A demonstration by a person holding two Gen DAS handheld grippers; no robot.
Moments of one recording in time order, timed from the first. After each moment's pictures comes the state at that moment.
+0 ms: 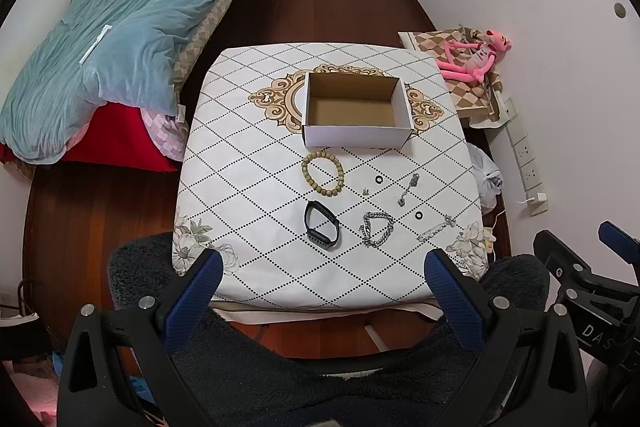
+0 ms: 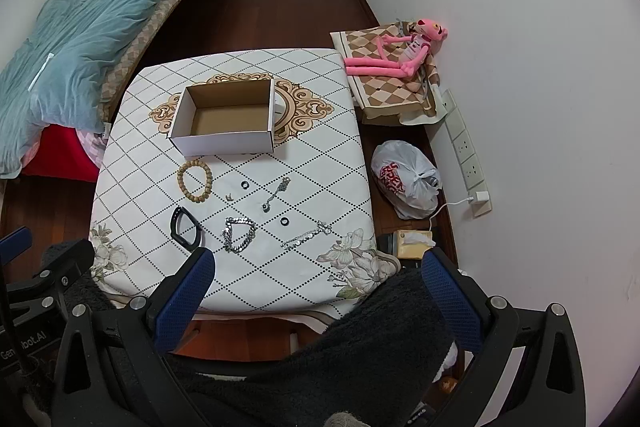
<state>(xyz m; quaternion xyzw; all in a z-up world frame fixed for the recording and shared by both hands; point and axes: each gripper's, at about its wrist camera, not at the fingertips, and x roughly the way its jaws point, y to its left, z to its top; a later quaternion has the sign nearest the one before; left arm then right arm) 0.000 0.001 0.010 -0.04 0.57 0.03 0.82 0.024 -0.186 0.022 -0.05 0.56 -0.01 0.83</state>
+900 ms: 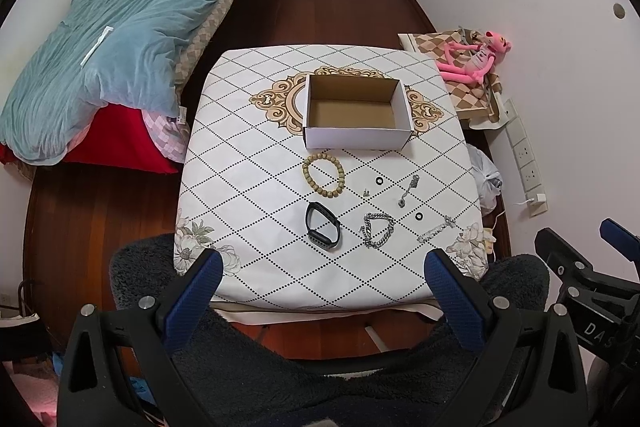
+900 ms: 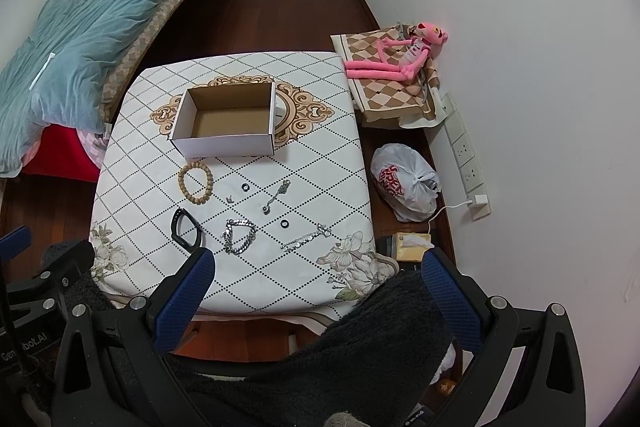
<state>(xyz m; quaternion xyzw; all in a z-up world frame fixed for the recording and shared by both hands) -0.001 0.003 0.016 -0.05 0.56 0.03 0.83 0.023 -0.184 0.028 -0.05 0.55 -0.01 0.83</state>
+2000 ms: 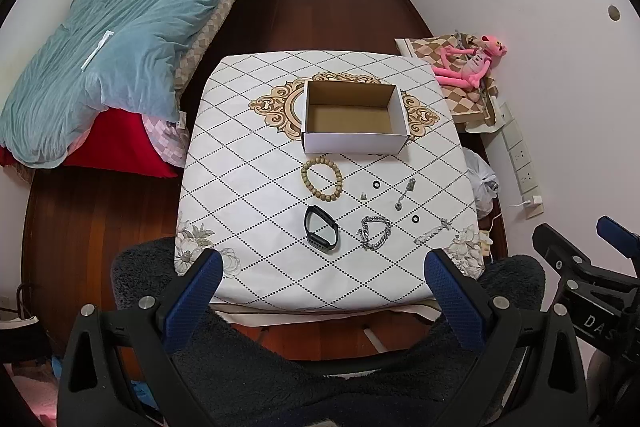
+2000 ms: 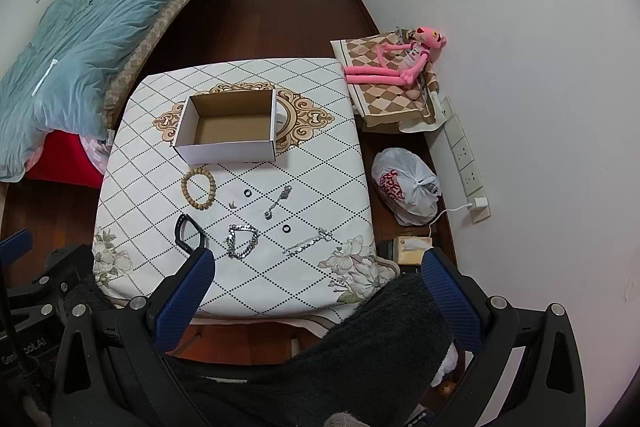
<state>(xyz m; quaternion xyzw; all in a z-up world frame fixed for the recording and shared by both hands) 0.000 0.001 0.022 -0.05 0.56 0.03 0.83 0.021 -0.184 0.031 -0.05 0.54 -0.01 0.84</state>
